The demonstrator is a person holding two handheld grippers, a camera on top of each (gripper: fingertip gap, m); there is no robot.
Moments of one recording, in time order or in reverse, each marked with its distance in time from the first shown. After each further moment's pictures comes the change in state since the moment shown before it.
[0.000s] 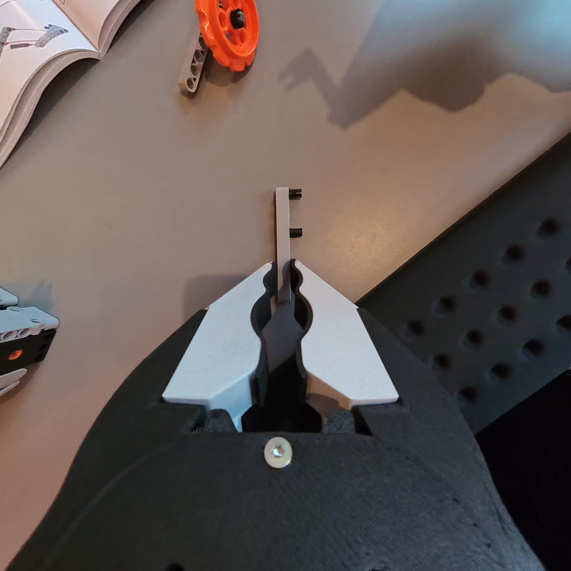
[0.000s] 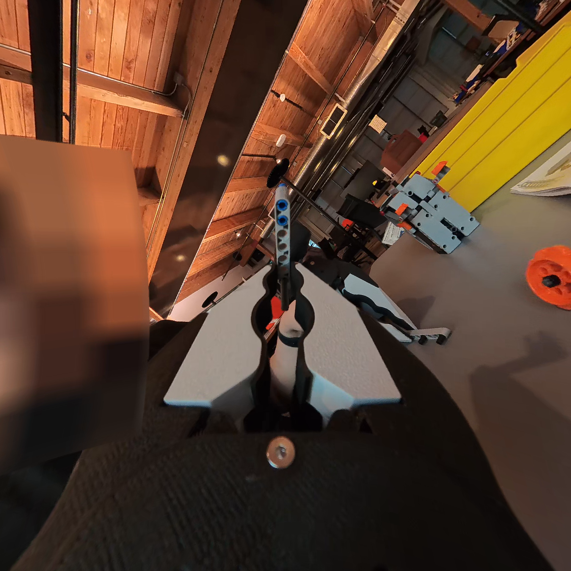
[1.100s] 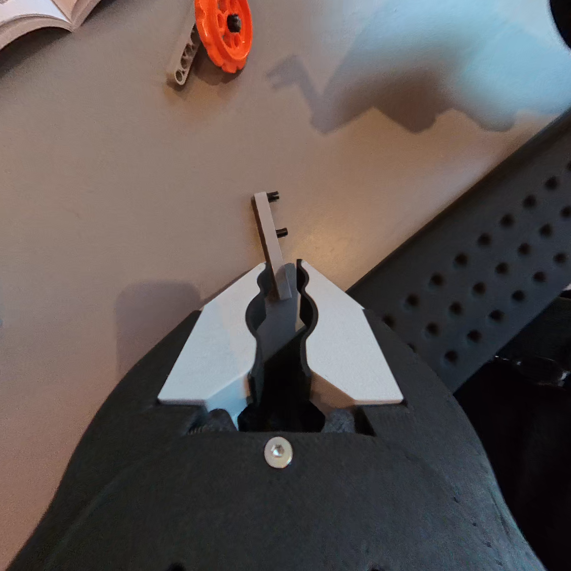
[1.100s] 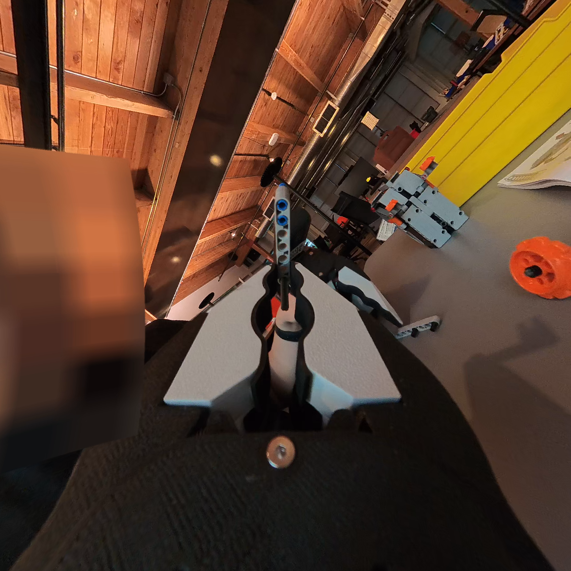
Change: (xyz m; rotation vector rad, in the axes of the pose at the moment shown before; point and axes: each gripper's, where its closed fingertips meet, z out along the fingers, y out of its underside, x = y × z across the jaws) left arm 0.009 -0.004 -0.008 0.032 0.161 -0.124; right arm 0.007 0.000 -0.002 -0.005 0.027 0.016
